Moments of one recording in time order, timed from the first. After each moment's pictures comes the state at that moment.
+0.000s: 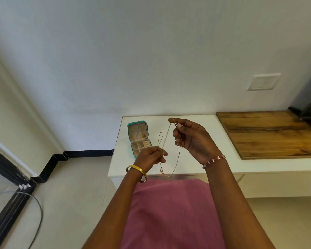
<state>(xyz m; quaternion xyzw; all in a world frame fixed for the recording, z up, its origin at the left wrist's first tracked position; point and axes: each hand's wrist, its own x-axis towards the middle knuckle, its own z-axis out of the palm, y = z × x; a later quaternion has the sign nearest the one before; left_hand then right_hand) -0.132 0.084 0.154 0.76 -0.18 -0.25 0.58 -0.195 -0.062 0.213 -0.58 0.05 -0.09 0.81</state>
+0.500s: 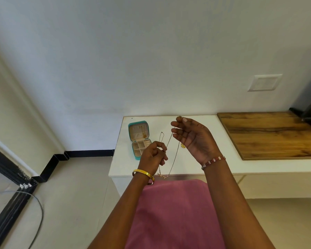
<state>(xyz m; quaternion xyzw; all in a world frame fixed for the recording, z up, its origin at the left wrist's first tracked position) -0.144 0.077 0.149 0.74 -0.18 -0.14 0.63 -0.195 -0.059 0.216 -0.47 0.06 -0.13 0.87</state>
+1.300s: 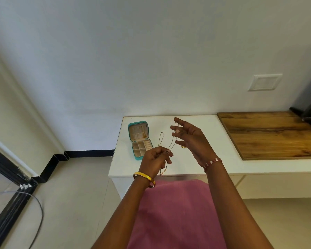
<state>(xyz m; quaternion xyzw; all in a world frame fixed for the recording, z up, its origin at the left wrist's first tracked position) -0.153 0.076 0.155 0.73 -0.20 -0.17 0.64 -0.189 -0.059 0.203 -0.69 0.14 -0.11 0.70</state>
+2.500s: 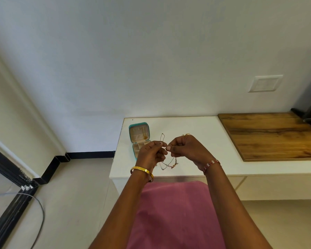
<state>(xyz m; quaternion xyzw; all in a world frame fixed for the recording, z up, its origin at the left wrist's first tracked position) -0.141 0.075 0.173 0.62 -0.07 -0.22 0.75 -0.191 -0.056 0.195 -0.78 0.12 -0.01 0.61</state>
